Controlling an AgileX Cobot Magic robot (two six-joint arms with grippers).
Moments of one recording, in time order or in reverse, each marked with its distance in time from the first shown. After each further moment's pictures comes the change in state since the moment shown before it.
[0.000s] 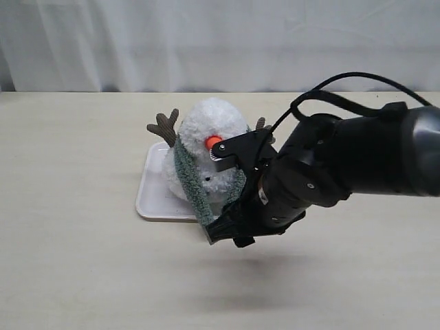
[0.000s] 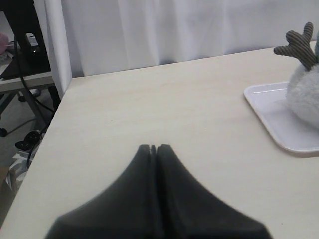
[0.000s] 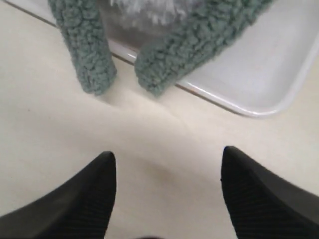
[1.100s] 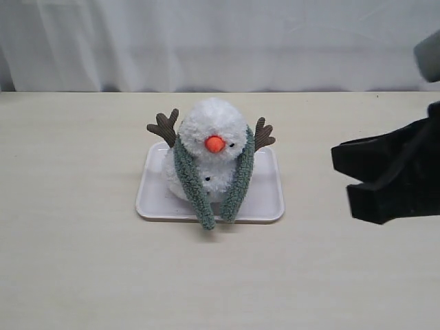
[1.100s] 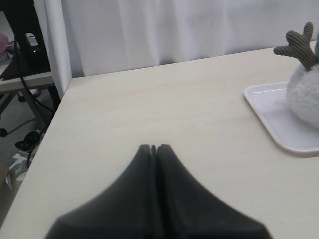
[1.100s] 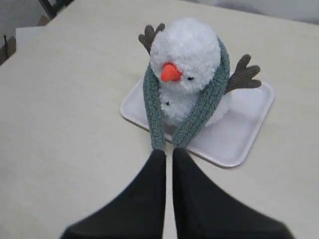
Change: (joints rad) left arm 0.000 0.000 0.000 0.000 0.000 0.000; right arm 0.000 -0.907 0.228 0.102 0.038 -0.153
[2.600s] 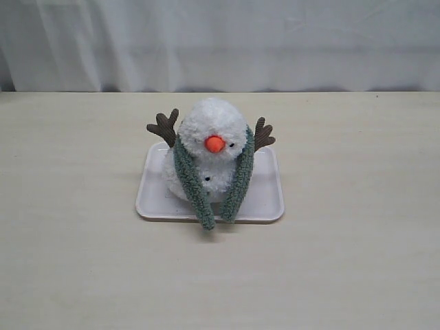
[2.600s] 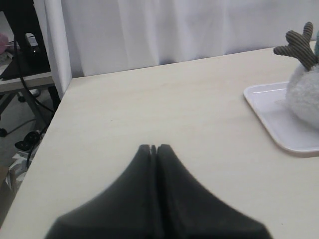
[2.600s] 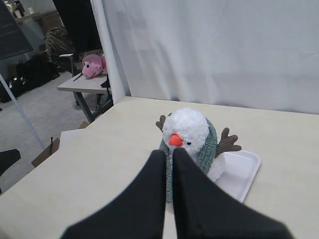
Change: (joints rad) left arm 0.000 0.000 0.000 0.000 0.000 0.000; right arm 0.000 -0.583 0.002 0.000 0.185 -0.004
